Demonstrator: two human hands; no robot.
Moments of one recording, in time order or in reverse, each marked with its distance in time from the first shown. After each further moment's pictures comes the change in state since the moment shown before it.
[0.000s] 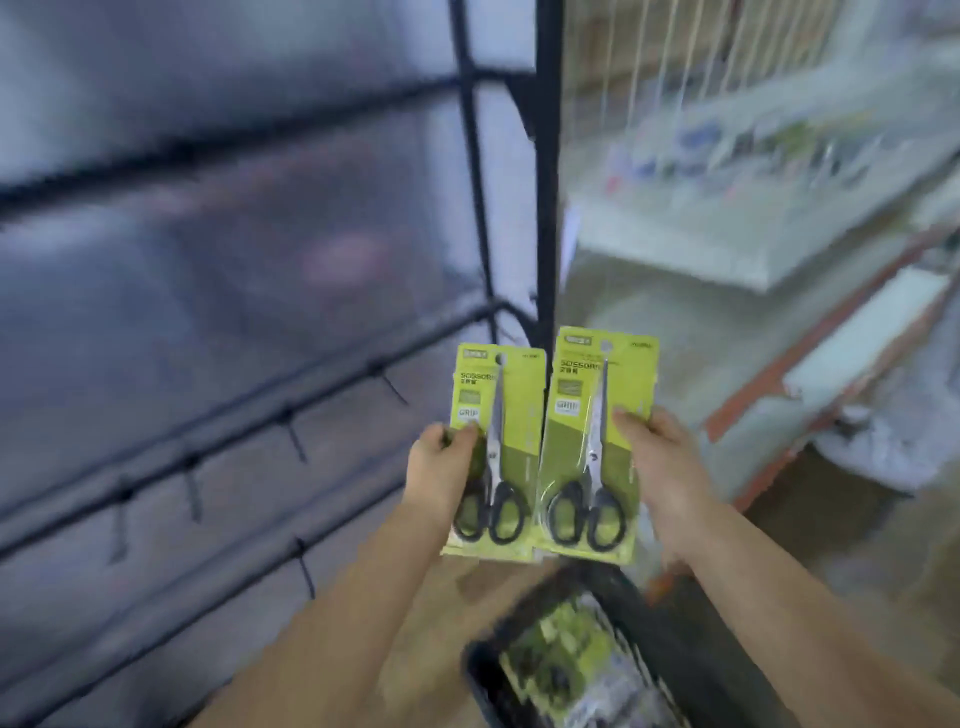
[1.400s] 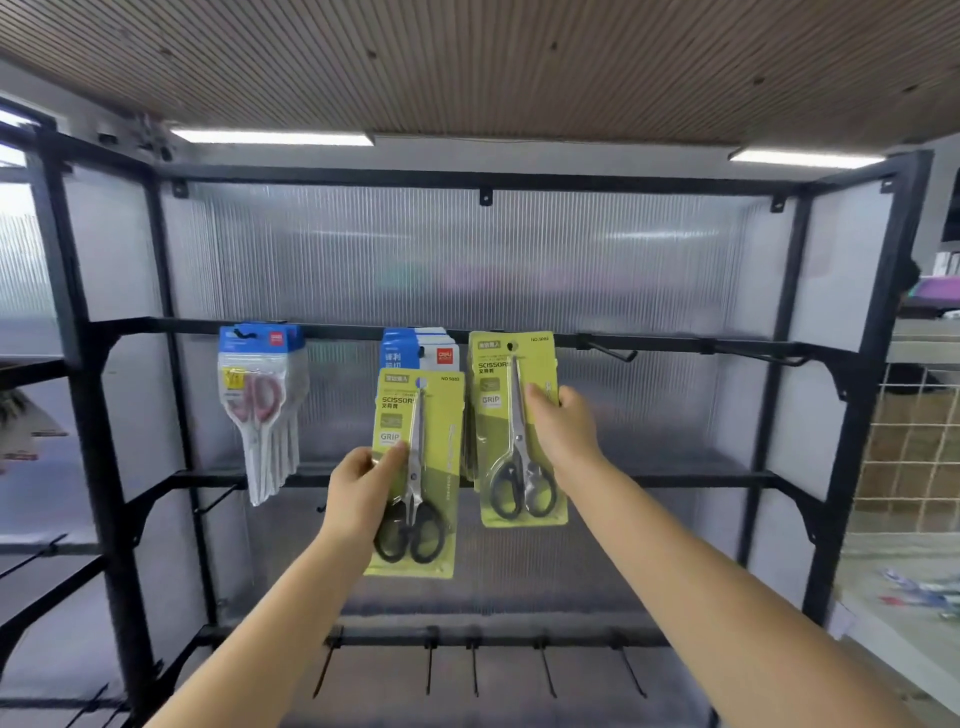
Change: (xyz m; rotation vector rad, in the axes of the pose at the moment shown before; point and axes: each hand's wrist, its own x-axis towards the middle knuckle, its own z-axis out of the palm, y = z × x) left_hand -0.189 0.207 -0.355 -0.346 0.702 0.419; right_hand -0.237 -0.323 0.273 -0.080 -0.577 -0.643
